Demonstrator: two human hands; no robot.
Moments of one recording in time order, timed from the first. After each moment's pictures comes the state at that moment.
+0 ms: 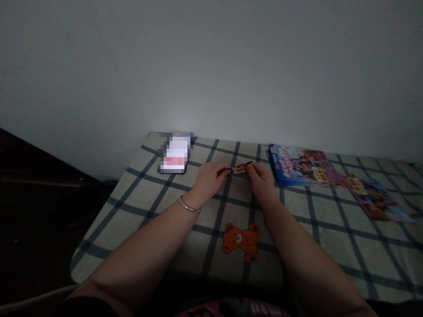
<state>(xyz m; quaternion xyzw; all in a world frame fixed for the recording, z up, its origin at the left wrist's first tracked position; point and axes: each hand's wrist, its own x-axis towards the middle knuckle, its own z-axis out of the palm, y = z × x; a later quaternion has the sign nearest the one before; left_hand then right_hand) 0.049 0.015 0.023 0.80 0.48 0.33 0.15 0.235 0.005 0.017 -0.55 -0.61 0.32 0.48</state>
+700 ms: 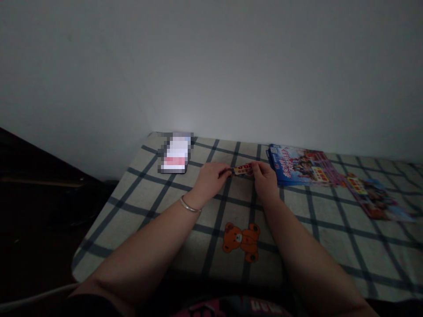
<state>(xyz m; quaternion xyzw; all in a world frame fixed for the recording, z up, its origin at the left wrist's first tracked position) 0.050 0.014 0.023 0.81 0.48 0.31 0.14 0.234 0.005 0.029 -0.58 -0.55 0.31 0.52</state>
